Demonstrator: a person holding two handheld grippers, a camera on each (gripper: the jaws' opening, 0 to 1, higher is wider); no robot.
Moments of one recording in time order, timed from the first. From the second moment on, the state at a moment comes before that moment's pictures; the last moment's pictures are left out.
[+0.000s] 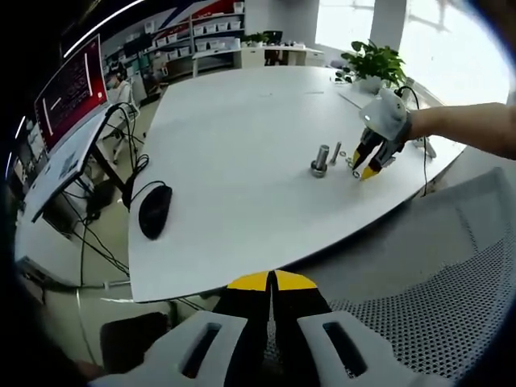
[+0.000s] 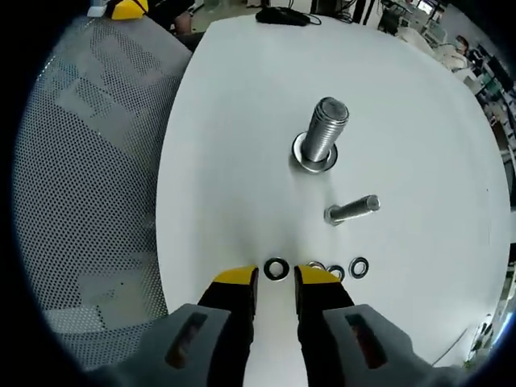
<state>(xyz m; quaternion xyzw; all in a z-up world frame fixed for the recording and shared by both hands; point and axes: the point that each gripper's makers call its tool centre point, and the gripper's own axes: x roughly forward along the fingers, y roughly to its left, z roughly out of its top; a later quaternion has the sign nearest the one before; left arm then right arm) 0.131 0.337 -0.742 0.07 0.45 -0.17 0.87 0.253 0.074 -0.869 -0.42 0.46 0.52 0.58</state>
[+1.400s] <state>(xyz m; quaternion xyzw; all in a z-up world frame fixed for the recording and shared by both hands) 0.132 0.338 -0.742 0.07 0.45 -0.17 0.87 0.255 0.074 -0.868 -0.41 0.48 0.50 0.59</state>
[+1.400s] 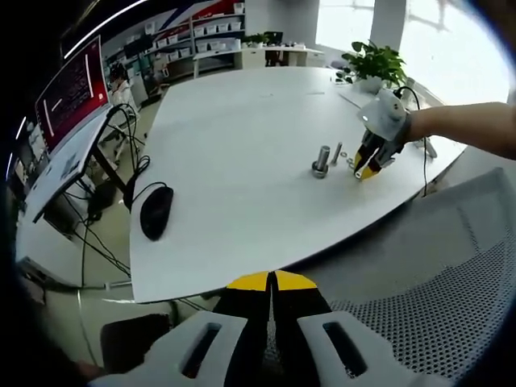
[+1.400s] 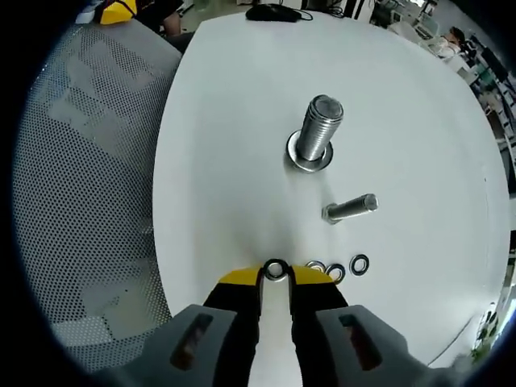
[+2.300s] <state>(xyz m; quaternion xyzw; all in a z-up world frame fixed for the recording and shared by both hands) 0.133 0.338 -0.742 0.07 0.45 -0.17 0.87 0.252 0.075 -0.869 -0.44 0.48 0.48 0.59</state>
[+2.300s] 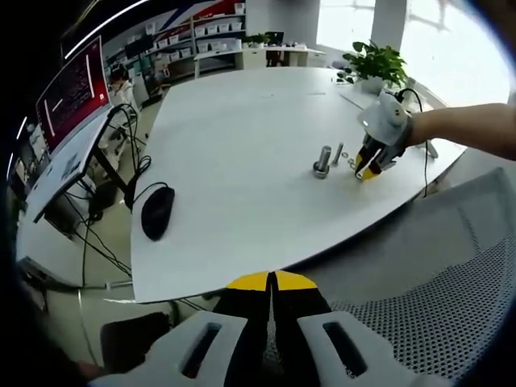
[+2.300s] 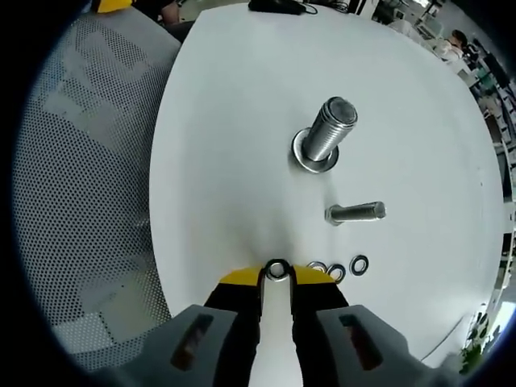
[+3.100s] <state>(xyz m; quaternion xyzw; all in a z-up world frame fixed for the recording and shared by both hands) 0.131 0.337 -0.742 0.07 0.45 -0.17 0.87 0.253 0.074 -0.860 -0.43 0.49 0.49 0.58</state>
